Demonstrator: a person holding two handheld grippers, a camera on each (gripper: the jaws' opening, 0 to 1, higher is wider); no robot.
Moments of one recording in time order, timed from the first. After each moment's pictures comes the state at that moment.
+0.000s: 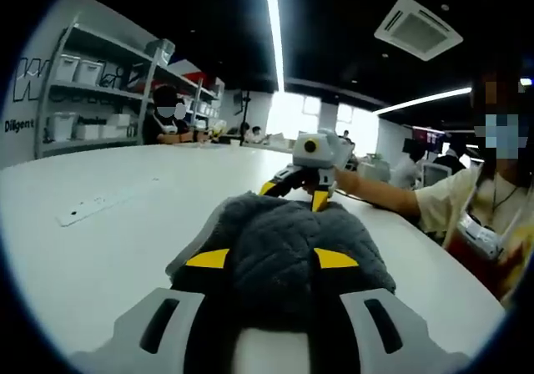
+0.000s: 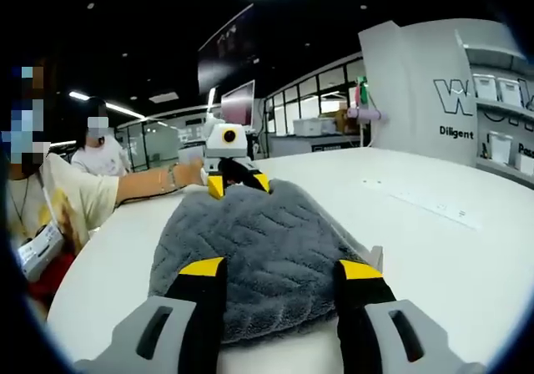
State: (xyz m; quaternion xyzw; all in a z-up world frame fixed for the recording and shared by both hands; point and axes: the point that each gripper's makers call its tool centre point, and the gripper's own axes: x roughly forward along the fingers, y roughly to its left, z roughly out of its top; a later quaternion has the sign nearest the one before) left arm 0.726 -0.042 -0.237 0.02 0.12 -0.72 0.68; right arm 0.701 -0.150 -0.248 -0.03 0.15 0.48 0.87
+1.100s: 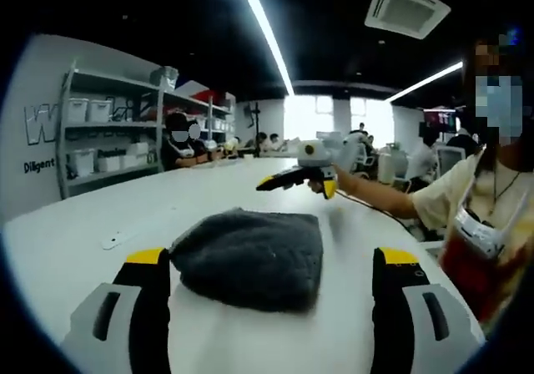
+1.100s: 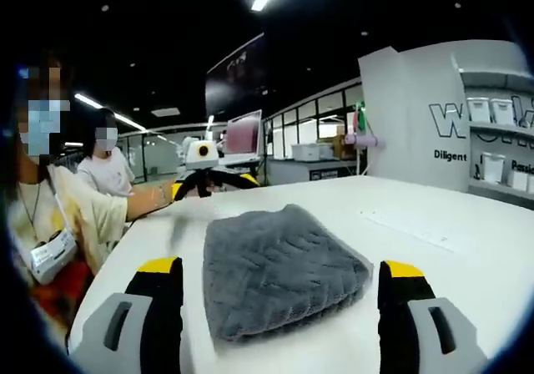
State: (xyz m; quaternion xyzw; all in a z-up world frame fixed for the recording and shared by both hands) left arm 0.671 0.031 -0.179 0.05 0.06 -0.67 0.74; right arm 0.649 -0.178 -0.197 -0.02 0.09 0.47 0.88
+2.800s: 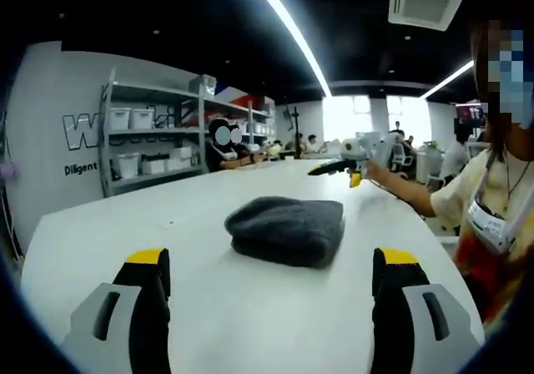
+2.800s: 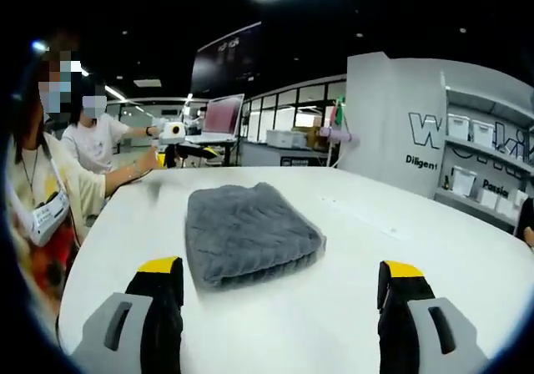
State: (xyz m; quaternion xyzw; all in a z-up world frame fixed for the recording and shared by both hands) left arm 0.676 0.114 -0.180 0.06 0.04 -0.59 0.81; right arm 0.636 -0.235 -0.197 -0.10 0.09 0.40 0.91
